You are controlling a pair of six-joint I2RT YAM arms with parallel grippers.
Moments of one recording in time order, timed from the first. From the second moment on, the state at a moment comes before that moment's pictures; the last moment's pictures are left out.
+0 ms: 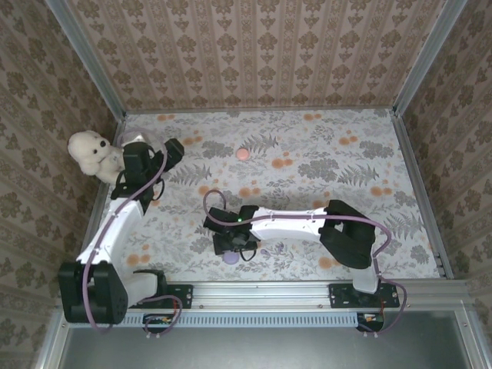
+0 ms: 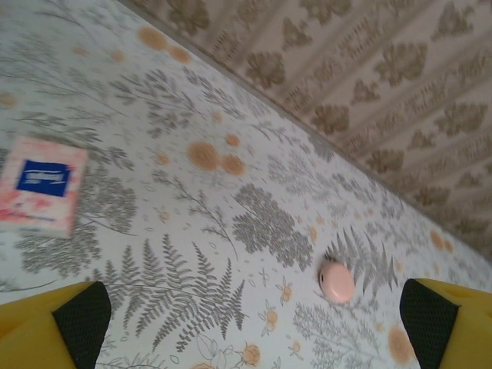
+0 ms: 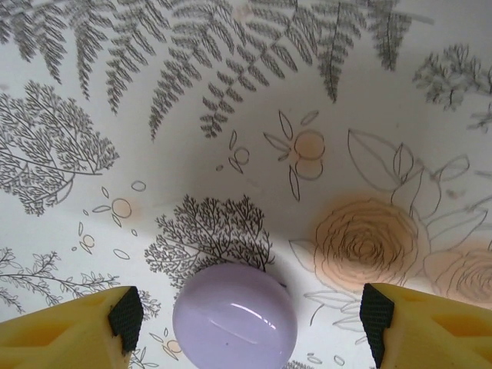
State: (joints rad) left arm -0.09 1.14 0.80 -0.12 0.05 -0.66; right arm 1.16 1.94 1.38 -0.75 0.06 1.01
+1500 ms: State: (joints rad) left arm -0.09 1.07 0.70 -0.19 -0.04 -0.77; right arm 1.19 2.18 1.67 -1.03 0.00 1.37
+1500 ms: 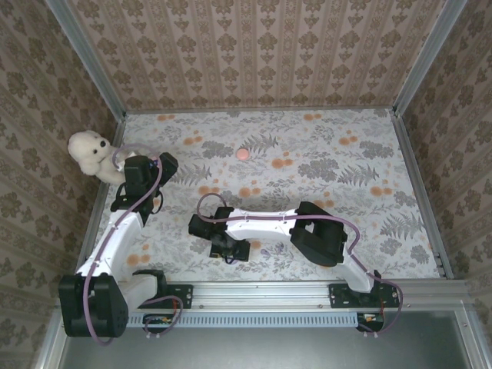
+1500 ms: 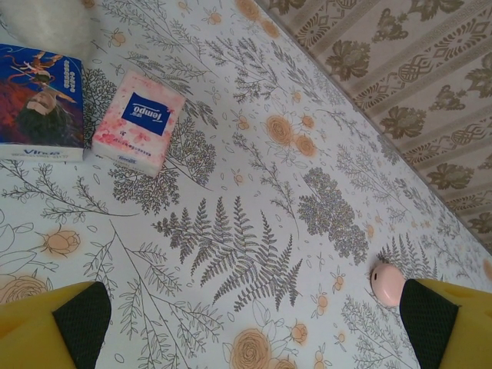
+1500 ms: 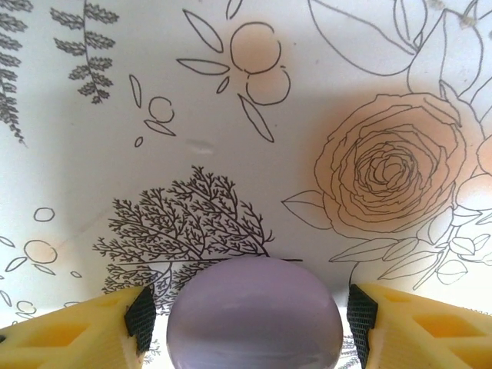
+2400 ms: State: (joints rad) left arm -0.20 1.16 0.73 -0.18 -0.04 -0.72; right arm 0.96 2.00 1.52 -0.91 0.05 1.16
